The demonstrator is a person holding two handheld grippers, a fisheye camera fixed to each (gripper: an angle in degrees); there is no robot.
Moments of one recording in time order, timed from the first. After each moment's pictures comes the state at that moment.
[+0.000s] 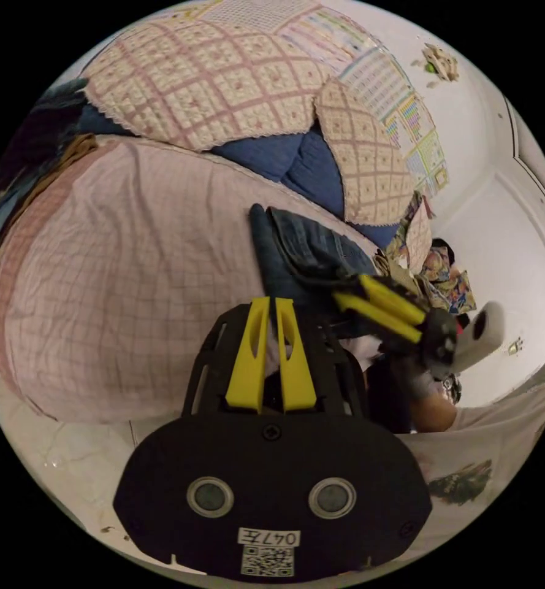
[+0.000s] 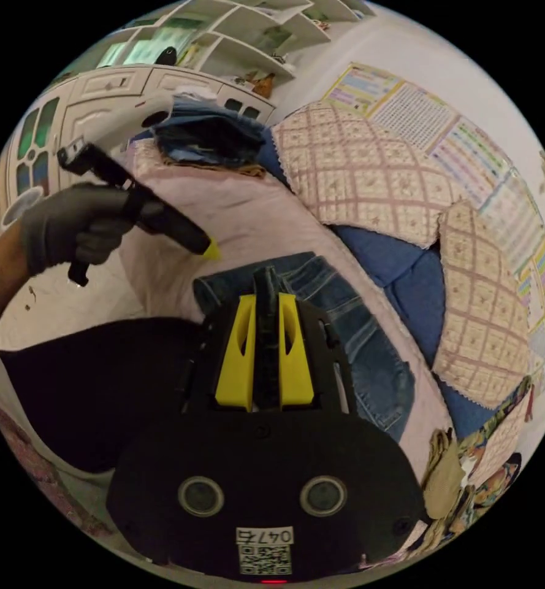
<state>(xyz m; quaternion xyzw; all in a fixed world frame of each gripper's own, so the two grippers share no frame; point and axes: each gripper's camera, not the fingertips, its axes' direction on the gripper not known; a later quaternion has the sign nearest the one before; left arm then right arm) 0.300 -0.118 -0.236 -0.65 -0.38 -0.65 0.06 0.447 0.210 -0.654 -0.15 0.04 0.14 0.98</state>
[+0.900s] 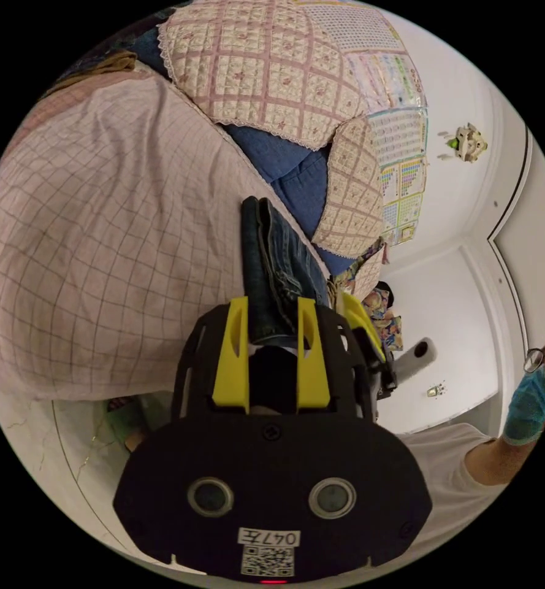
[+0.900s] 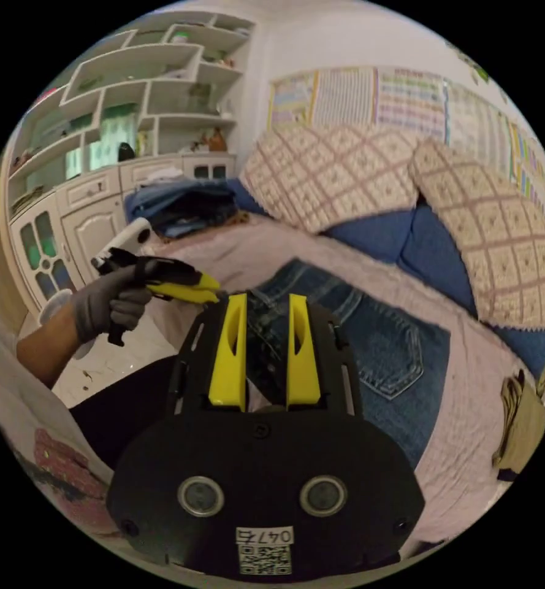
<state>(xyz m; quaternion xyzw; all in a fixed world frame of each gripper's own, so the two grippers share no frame) 0.424 -0.118 -0.286 -0.47 -0.45 -0.76 0.05 0.416 0.131 -0.483 -0.05 -0.03 0.32 0.95</state>
